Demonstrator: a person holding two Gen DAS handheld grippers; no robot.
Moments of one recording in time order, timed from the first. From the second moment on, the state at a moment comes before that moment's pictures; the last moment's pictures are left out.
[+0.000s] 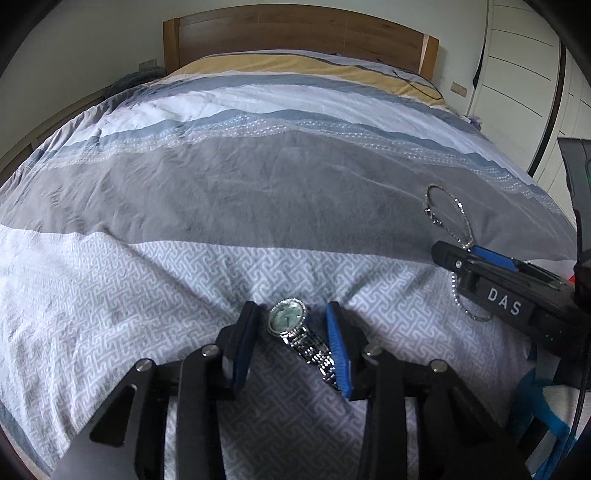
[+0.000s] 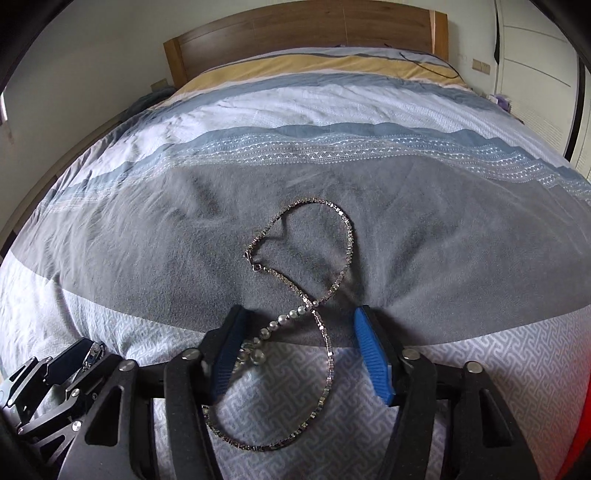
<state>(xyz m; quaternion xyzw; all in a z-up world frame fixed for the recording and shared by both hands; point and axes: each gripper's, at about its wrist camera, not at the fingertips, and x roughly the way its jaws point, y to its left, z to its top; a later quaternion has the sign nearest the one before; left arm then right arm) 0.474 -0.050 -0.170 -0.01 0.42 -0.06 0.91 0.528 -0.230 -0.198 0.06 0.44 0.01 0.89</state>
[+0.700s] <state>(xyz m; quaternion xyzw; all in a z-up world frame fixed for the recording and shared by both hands) 0.464 -0.048 -0.164 -0.01 0.40 -0.06 0.91 0.504 -0.229 -0.187 0.07 0.42 0.05 0.90</state>
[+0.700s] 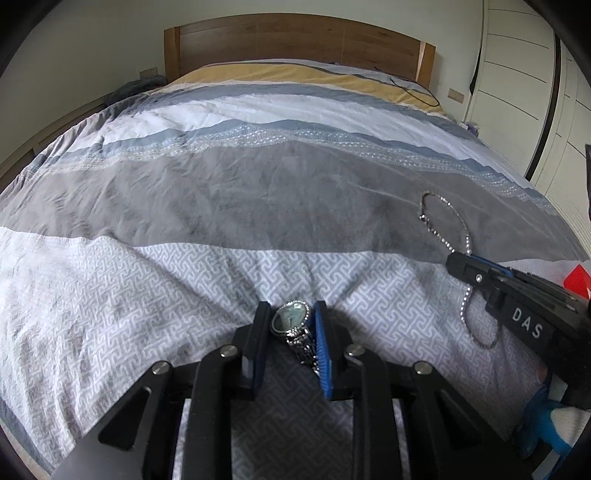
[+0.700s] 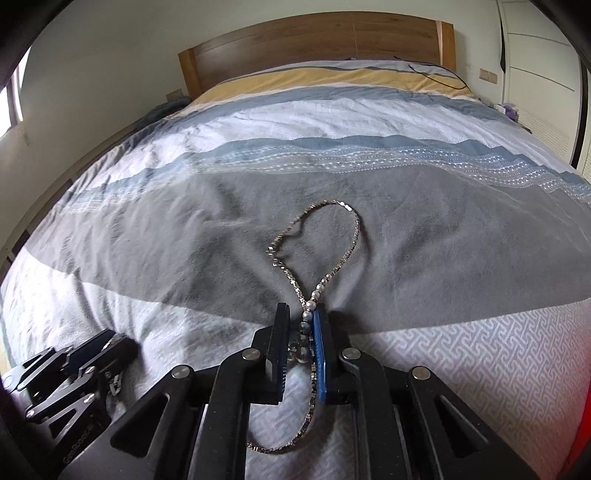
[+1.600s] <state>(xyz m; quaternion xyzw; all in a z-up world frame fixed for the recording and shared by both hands) 0.349 -0.137 -0.017 -0.01 0.34 -0.14 0.93 0.333 -0.309 -0.035 0.16 0.32 0.08 0.93</state>
